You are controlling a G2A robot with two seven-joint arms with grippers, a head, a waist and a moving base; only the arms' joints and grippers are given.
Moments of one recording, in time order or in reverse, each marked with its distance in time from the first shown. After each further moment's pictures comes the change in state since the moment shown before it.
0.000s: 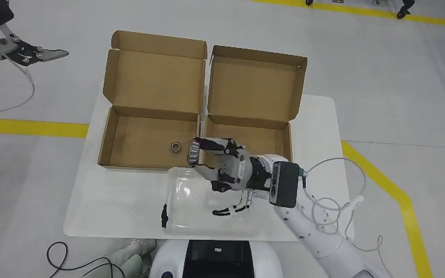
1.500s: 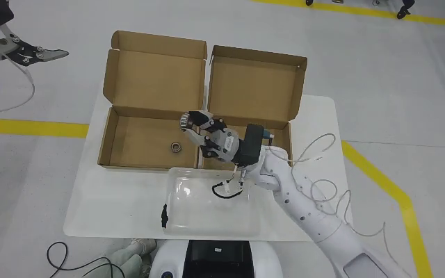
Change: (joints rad) left arm 0.000 0.000 0.000 0.000 0.000 0.000 0.000; right arm 0.135 0.008 -0.080 0.220 0.247 0.091 0.393
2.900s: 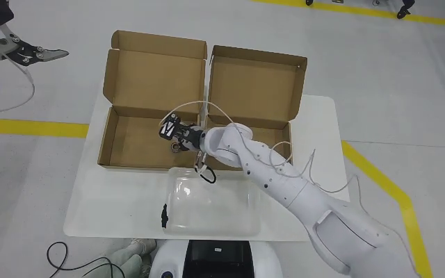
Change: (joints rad) left arm 0.000 0.000 0.000 0.000 0.000 0.000 0.000; right arm 0.358 -0.243 -0.297 0.441 0.104 0.289 0.996
